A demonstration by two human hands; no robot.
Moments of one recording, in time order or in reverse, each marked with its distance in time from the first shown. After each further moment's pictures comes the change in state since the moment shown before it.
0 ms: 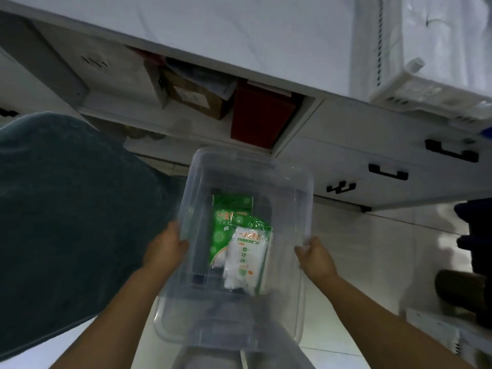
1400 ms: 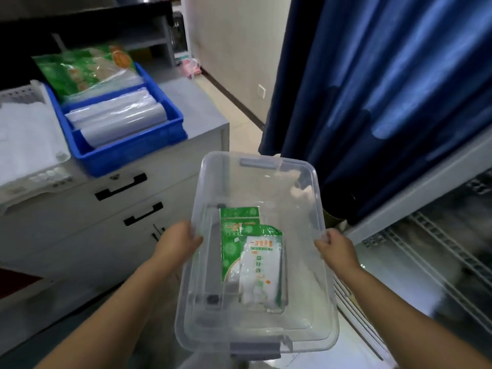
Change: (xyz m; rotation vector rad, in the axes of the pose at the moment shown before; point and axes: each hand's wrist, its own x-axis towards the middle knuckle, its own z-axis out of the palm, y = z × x) left_hand -0.254 0.553 0.304 0.398 -0.118 0.734; right_hand -0.110 0.551 -0.336 0.656 0.656 0.301
